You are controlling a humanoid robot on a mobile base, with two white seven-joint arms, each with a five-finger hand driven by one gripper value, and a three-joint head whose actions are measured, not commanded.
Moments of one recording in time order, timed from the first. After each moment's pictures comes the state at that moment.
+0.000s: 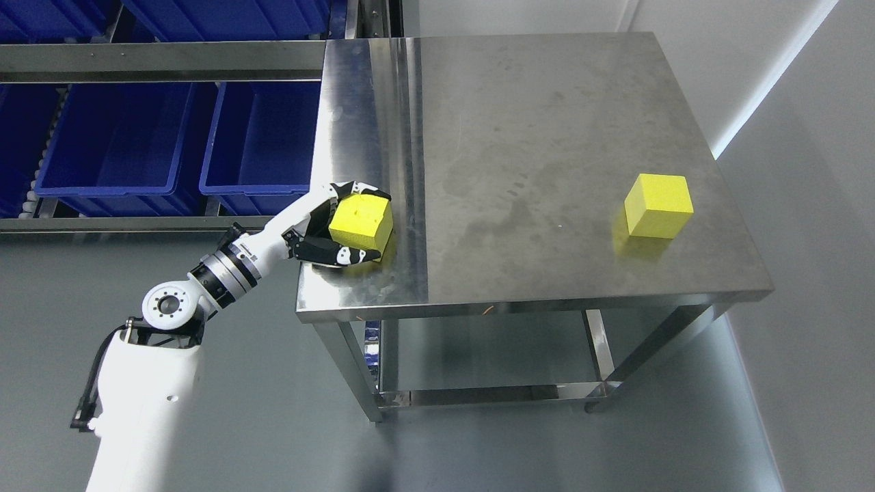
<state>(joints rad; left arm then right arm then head) -0.44 0.15 -0.04 -1.29 0.00 -0.17 -0.76 0.00 0.00 -0.09 0.00 0.00 -0.10 0.02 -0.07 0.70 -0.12</state>
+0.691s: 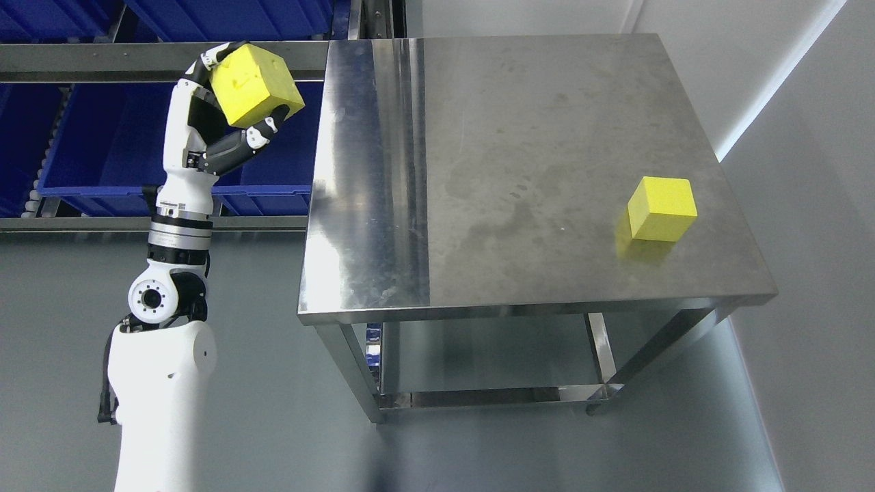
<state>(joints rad) -0.48 0.04 0.13 -1.28 0.19 -0.51 -0.33 0.00 0.00 -0.09 0.00 0.00 -0.10 0.02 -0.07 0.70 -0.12</state>
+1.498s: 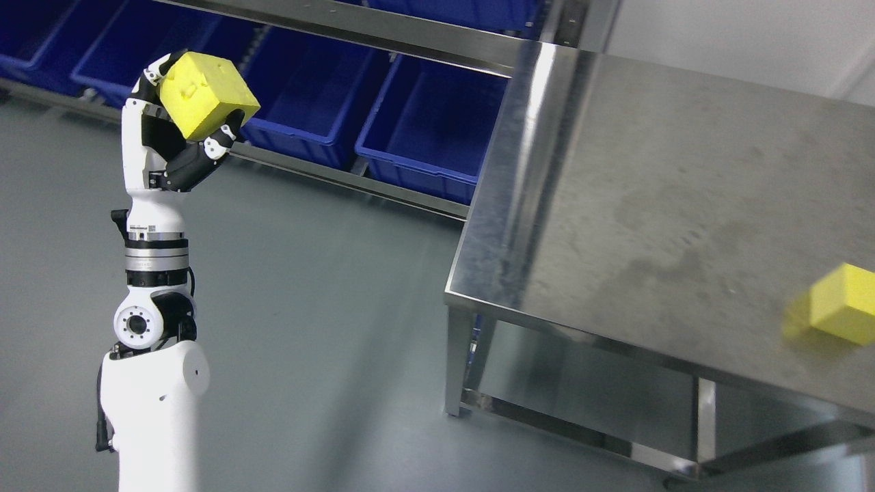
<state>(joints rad) -0.42 0.01 0.22 -1.34 0.20 -0.54 -0.32 0.00 0.00 -0.09 0.00 0.00 -0.10 0.02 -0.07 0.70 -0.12</state>
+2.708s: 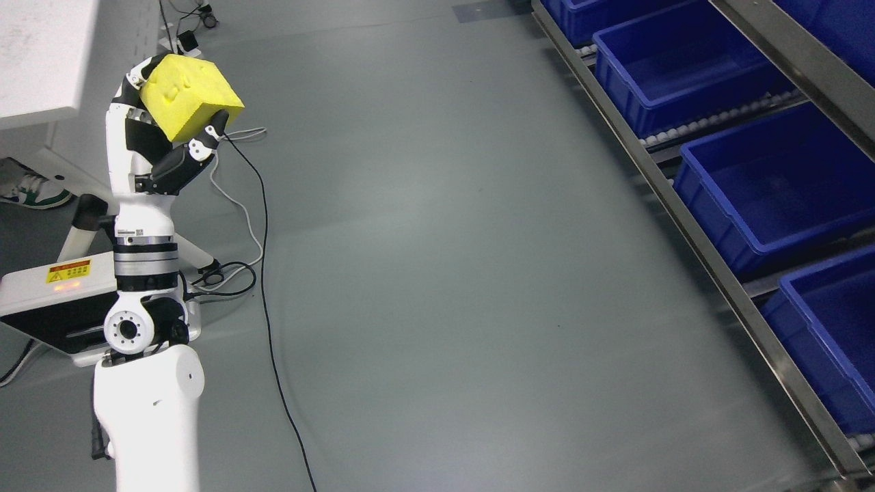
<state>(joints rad) -0.41 0.00 0.25 -1.36 0.20 -0.51 -0.32 0.00 0.00 -0.09 0.00 0.00 -0.10 0.02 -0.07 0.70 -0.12</state>
